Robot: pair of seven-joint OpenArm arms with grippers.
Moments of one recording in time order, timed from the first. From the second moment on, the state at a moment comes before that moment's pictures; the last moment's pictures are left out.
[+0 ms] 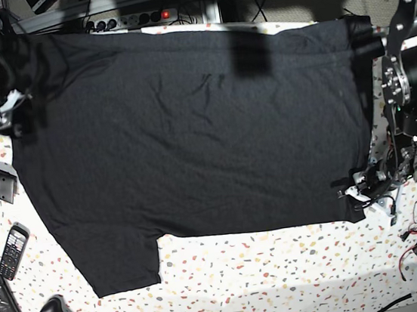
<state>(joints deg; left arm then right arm) -45.7 -15.3 -6.5 9.8 -7.7 -30.3 16.4 -21.8 31.7 32.1 105.0 39.0 31.8 -53.9</state>
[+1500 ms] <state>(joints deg) -45.5 -15.2 -6.5 9.9 -7.7 -30.3 16.6 52.8 33.5 -4.3 13.5 11.2 22.6 -43.3</state>
